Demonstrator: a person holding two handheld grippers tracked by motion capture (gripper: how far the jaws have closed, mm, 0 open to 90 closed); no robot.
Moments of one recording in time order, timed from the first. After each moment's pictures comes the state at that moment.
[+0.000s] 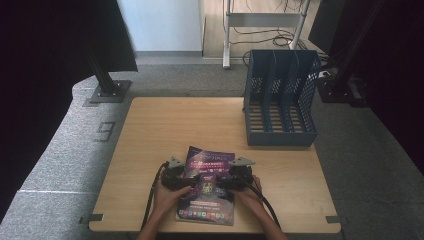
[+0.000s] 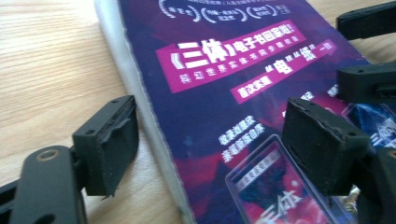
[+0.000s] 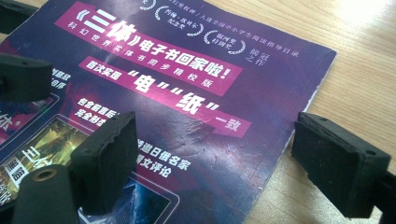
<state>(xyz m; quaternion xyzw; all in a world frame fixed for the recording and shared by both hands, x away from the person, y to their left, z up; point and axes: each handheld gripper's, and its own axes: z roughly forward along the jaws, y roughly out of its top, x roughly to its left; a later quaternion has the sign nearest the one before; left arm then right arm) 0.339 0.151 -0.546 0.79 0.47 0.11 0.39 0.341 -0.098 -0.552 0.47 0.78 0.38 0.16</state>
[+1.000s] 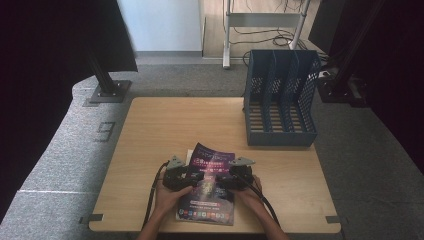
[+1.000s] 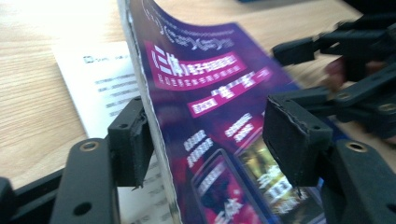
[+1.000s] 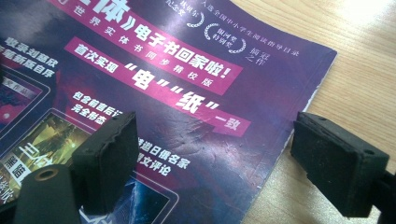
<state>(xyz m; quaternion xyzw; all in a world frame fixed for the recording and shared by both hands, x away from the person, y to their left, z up) 0.332 0.147 -0.529 0.78 0.43 0.09 0.44 0.342 -0.100 -0.552 0.47 0.78 0.38 0.16</state>
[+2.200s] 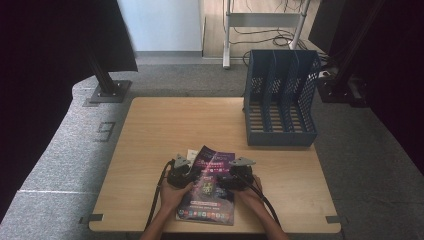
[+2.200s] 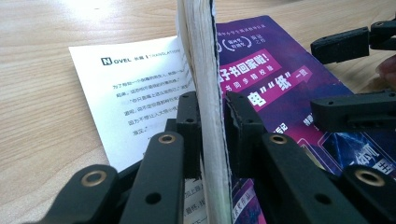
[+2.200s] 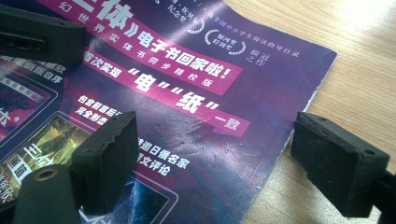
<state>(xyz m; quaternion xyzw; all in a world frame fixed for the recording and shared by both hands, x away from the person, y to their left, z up) 0.343 0.135 -0.539 0.78 0.44 0.13 0.42 0.342 -0.100 -0.552 0.46 0.78 0.39 0.16</state>
